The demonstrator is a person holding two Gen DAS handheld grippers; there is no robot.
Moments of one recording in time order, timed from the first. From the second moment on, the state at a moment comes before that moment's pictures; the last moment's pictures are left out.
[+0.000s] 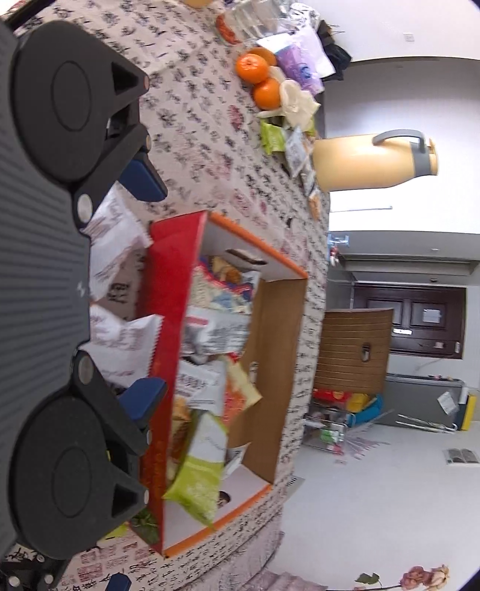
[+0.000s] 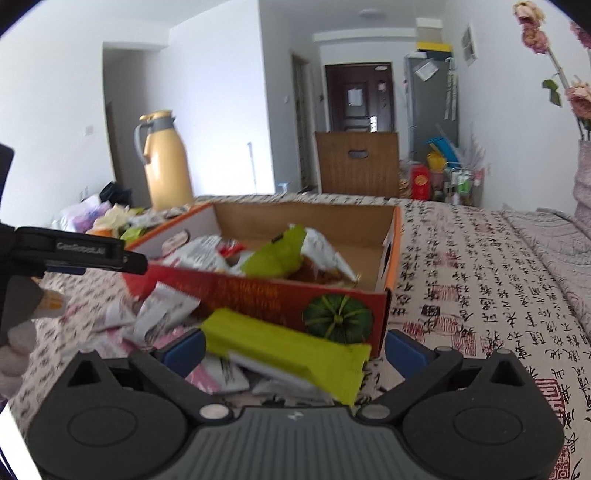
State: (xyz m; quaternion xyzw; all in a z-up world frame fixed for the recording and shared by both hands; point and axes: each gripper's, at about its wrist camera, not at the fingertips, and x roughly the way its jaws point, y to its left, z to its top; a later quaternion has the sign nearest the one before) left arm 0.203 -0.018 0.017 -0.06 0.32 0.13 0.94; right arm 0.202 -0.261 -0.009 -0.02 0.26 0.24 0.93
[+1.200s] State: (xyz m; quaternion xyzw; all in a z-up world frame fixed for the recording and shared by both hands) left arm 0.225 0.041 0.000 0.01 0.36 -0.10 0.93; right arm 0.209 -0.183 -0.018 -0.16 0.39 0.22 0.88
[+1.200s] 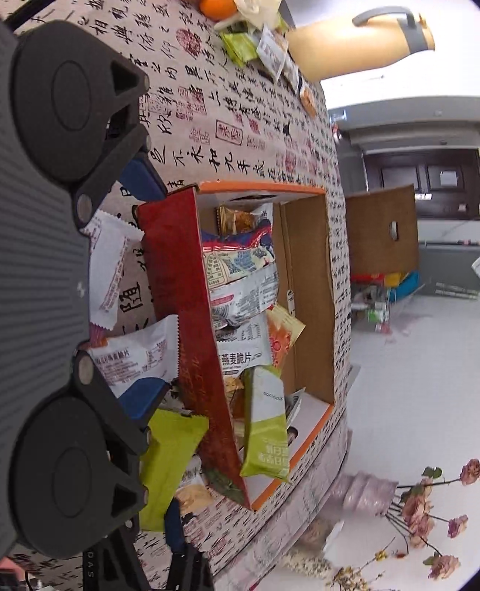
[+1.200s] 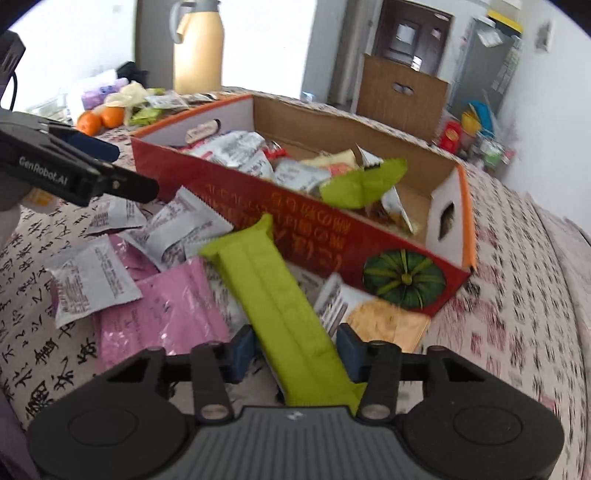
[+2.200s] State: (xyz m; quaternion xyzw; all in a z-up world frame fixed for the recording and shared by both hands) left arm 0.172 0.048 0.000 -0.05 0.36 -0.05 0.93; right arm 0.173 -0.200 -0.016 -0.06 0.34 0.16 0.92
